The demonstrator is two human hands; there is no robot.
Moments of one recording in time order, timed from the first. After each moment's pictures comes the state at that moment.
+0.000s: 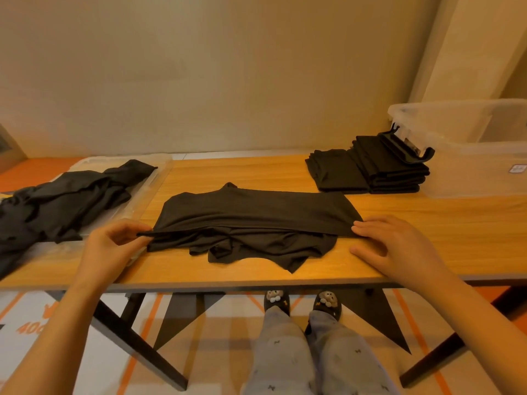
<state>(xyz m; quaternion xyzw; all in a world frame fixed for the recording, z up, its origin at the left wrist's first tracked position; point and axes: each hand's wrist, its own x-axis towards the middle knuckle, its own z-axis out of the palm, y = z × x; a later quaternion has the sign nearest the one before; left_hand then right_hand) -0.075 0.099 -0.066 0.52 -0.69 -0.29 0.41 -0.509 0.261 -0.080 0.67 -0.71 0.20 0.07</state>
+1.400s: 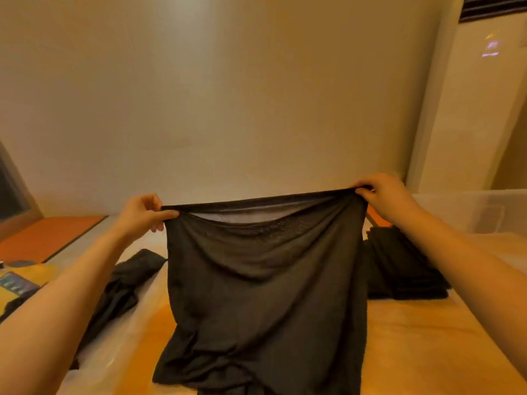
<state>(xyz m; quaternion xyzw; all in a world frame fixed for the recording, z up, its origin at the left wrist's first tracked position) -0.136 -0.076 0.108 0.51 -0.71 -0.28 0.38 -0.565 0.058 0.111 0.62 -0.70 0.34 0.02</state>
